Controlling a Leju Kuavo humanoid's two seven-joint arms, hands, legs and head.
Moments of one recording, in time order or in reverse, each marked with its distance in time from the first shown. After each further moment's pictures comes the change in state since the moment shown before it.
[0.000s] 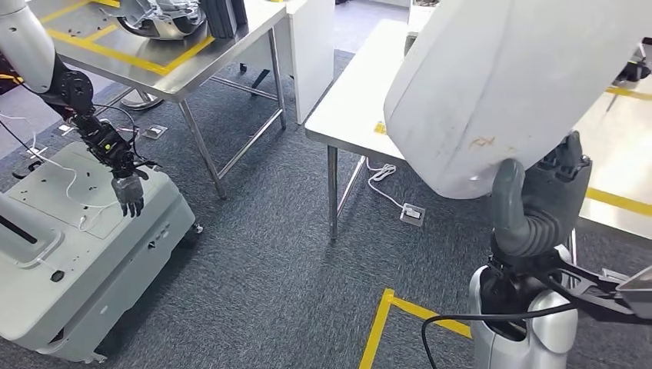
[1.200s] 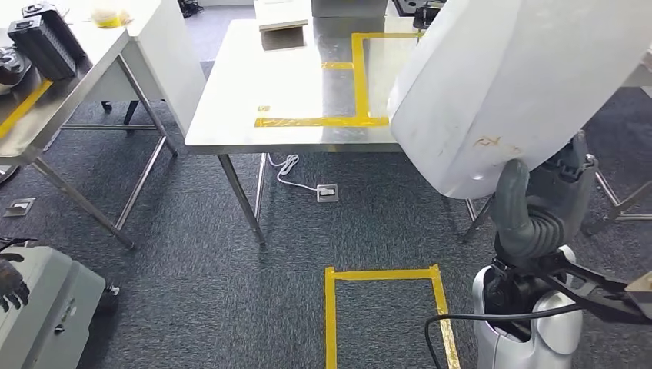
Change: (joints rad) left arm -0.021 0.006 0.000 0.001 -0.036 0.000 0.034; right arm 0.007 -0.019 -0.002 -0.016 -0.014 -0.002 0.008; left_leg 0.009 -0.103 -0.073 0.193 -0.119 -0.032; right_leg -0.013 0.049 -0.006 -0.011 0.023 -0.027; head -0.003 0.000
